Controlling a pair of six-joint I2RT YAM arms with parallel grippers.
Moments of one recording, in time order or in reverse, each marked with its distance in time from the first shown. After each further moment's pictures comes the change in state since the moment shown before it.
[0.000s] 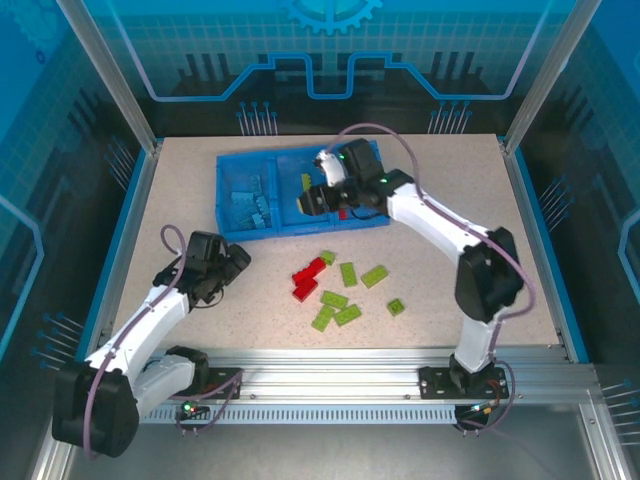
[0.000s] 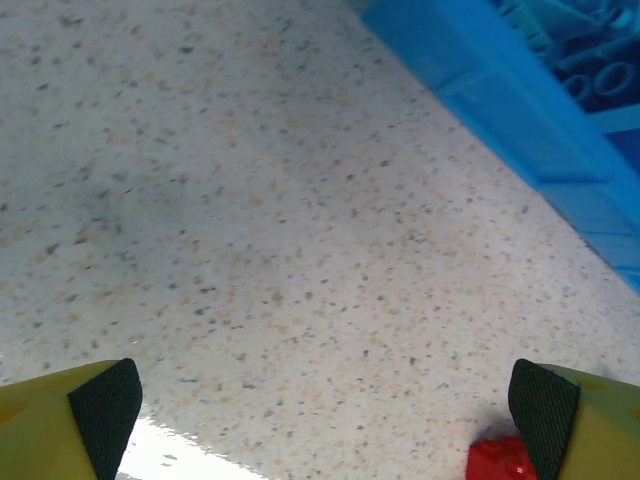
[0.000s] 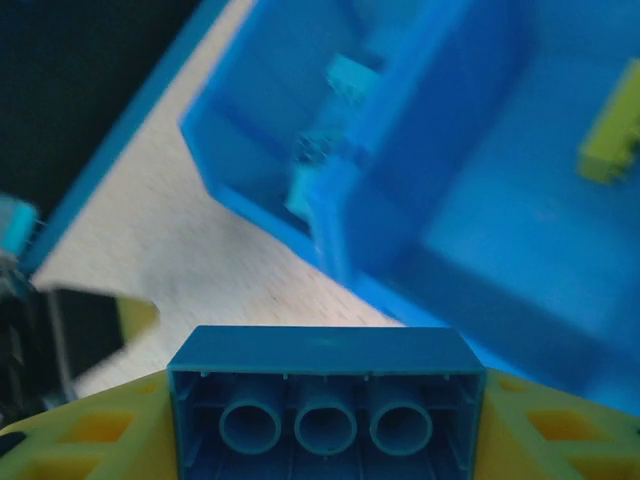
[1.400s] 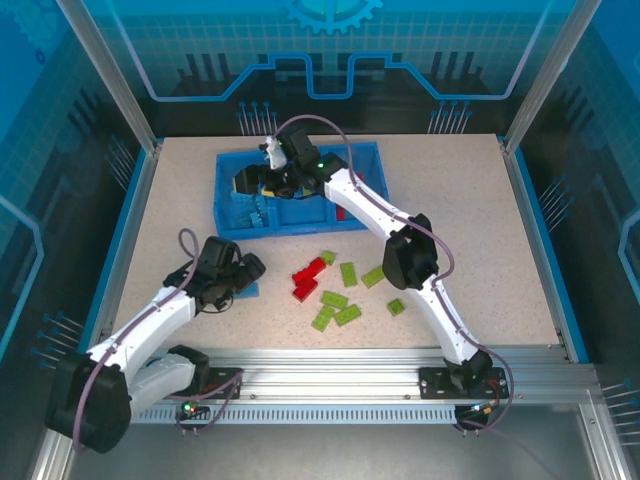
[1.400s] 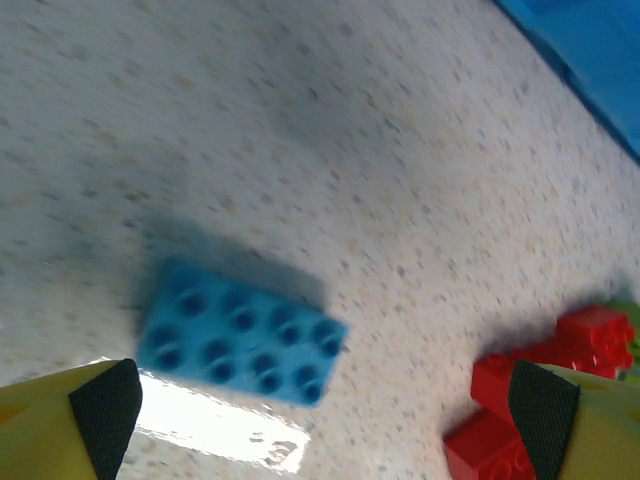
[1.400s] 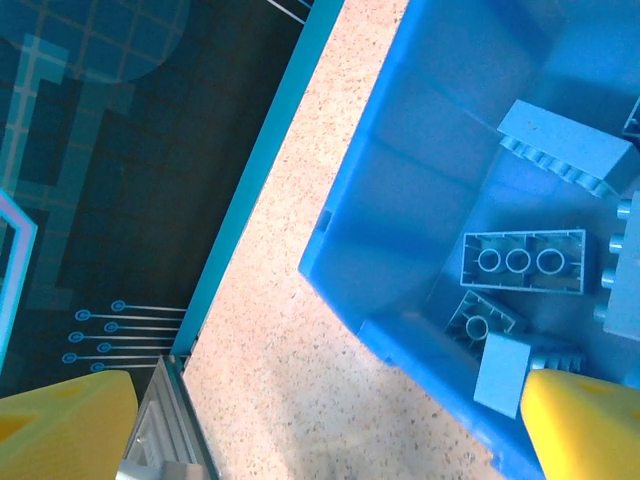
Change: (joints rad) left arm -0.161 0.042 -0.008 0.016 0.054 -0.015; right arm 0.111 0.566 0.798 -0.156 -0.103 0.341
